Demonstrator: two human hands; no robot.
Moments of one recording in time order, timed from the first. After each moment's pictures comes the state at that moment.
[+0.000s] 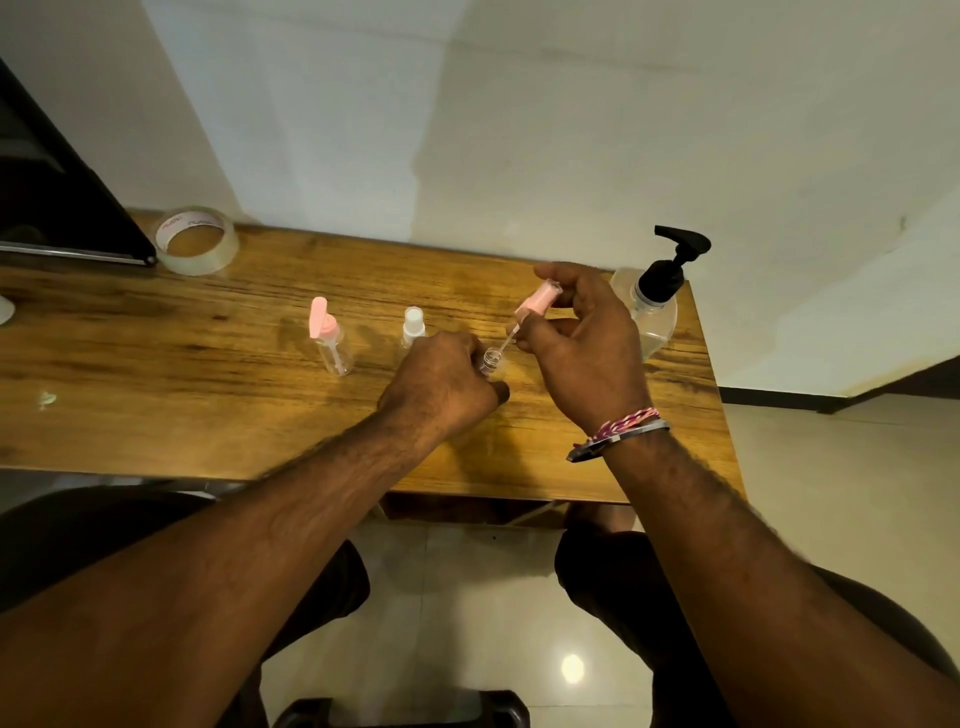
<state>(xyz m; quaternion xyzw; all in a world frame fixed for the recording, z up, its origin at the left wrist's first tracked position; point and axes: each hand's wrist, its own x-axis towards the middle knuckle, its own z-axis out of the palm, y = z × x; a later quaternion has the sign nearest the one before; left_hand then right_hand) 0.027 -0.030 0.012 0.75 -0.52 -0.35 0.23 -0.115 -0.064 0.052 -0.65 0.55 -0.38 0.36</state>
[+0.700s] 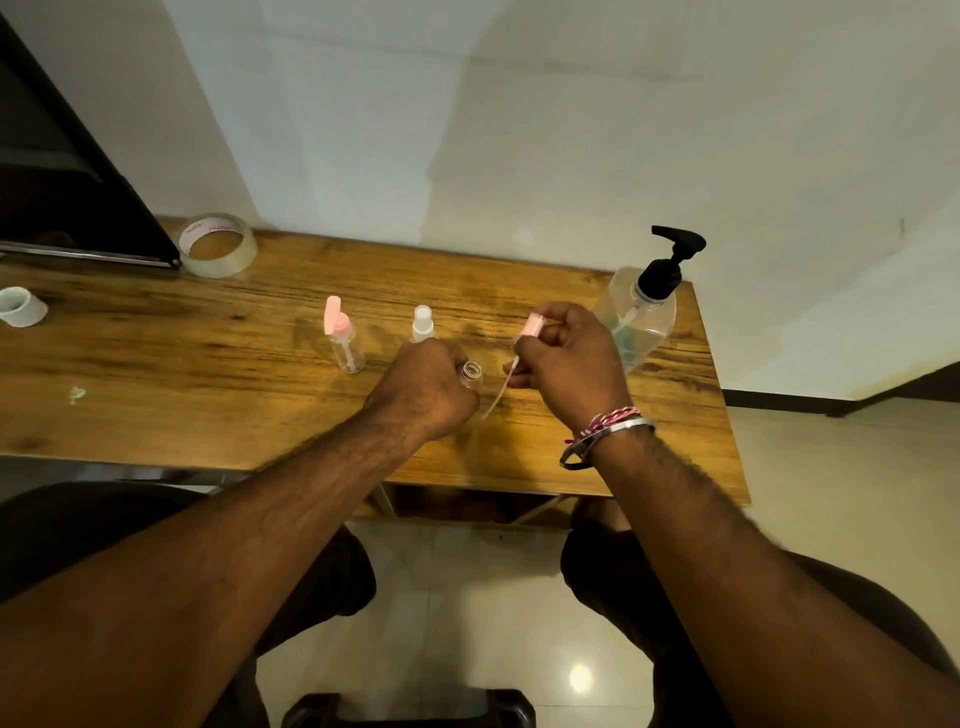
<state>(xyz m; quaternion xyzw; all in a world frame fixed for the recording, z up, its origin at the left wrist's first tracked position) 0.042 -0.017 0.010 0.77 -0.51 -0.34 0.19 -0.108 -0.059 0.036 -0.55 0.60 -0.32 0.48</state>
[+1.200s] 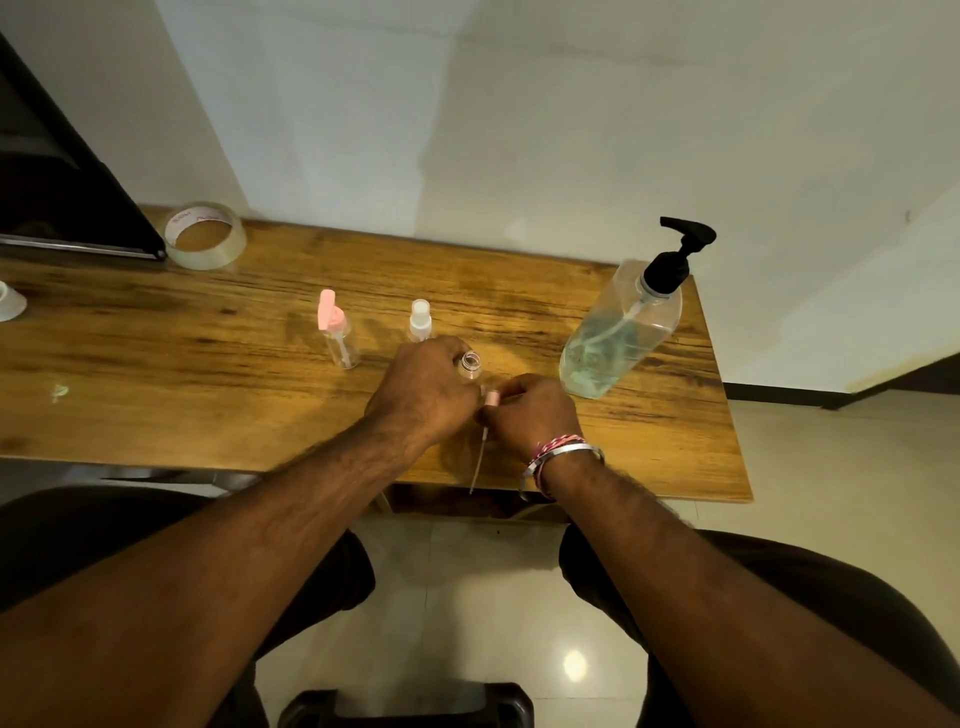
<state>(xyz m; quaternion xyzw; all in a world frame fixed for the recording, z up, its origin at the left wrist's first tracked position) 0.039 -0.018 -0.008 0.76 -0.50 -0.34 0.25 -0.096 -0.040 -0.029 -0.58 0.68 -0.15 0.42</state>
